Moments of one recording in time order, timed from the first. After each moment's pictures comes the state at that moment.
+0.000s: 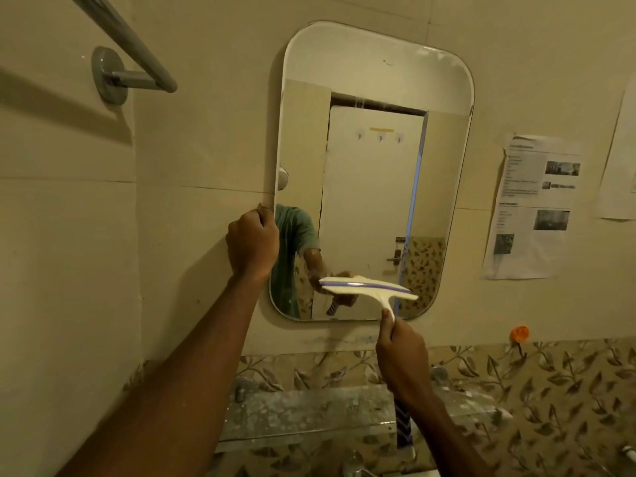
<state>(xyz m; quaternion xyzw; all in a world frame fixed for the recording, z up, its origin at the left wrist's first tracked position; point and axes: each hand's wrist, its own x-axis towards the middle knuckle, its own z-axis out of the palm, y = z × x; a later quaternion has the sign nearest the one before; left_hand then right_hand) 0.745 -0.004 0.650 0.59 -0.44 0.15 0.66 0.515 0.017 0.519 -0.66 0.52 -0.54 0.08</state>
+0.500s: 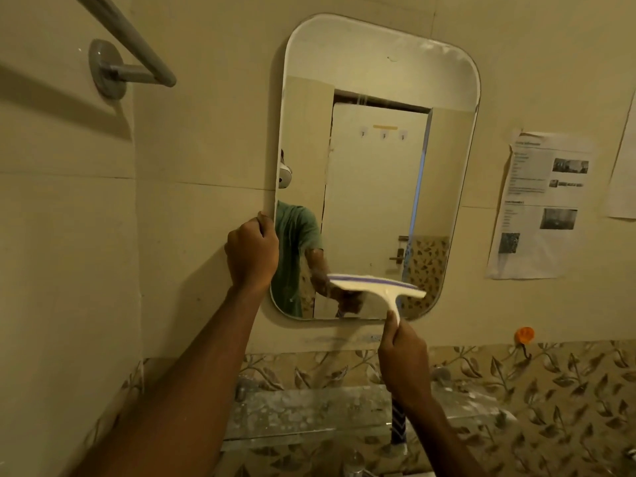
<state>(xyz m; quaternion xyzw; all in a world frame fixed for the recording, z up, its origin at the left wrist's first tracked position) 0.747 -0.006 0.632 0.58 -0.45 0.16 0.66 0.515 0.005 0.509 -0.63 0.51 -0.58 0.06</state>
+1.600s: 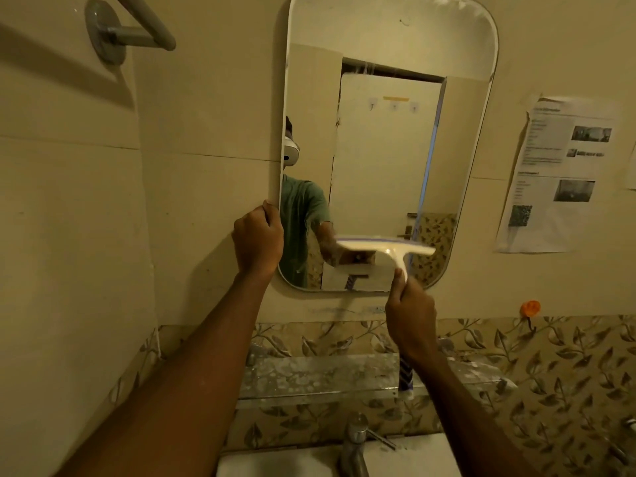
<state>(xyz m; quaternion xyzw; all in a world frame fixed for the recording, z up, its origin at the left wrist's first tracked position) 0.746 -0.001 0.608 0.59 -0.46 0.15 0.65 0.514 -0.003 0.521 -0.64 0.49 -0.59 0.02</state>
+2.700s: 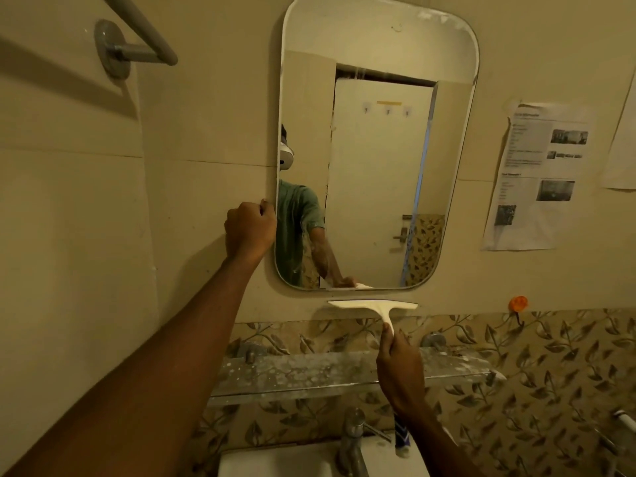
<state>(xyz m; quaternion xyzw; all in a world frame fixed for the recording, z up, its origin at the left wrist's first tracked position) 0.757 0.012 0.633 0.64 -0.48 0.08 0.60 0.504 0.019 0.435 -0.64 0.55 -0.53 0.08</state>
